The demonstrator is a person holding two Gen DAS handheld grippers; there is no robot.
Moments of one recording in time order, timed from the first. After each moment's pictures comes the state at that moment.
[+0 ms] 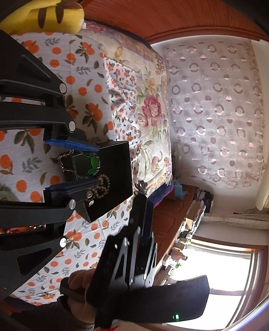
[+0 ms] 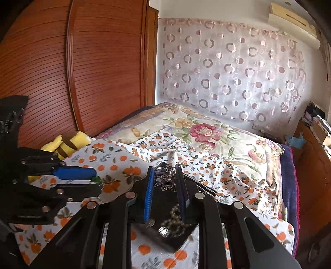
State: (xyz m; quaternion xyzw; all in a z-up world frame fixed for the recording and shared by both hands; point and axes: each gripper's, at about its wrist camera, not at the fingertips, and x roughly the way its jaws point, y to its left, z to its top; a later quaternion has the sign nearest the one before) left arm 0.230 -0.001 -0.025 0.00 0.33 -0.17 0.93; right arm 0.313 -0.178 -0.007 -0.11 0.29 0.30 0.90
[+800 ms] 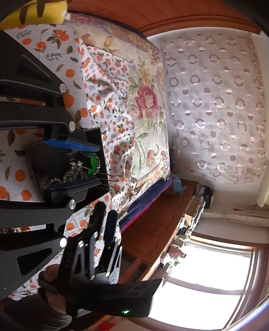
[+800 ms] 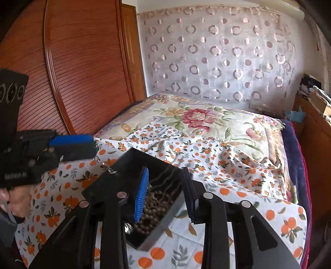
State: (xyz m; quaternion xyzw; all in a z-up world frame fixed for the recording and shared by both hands) left arm 0.289 -0.031 -0.014 0.00 0.33 -0.19 0.92; right arm 0.340 -0.237 -0.041 -0.05 0.32 0.28 0.91
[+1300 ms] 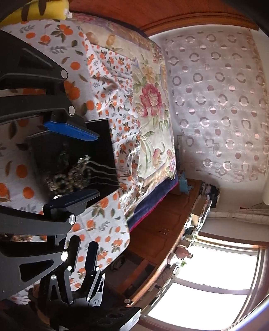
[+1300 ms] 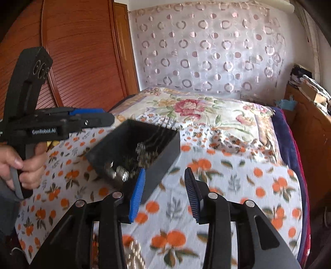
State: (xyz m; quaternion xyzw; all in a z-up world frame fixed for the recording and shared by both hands) left arm 0.284 -0.046 -0.032 0.01 0.35 -0.19 0.92; right arm 0.278 -0.274 -0.068 -0.04 0.35 0.25 0.90
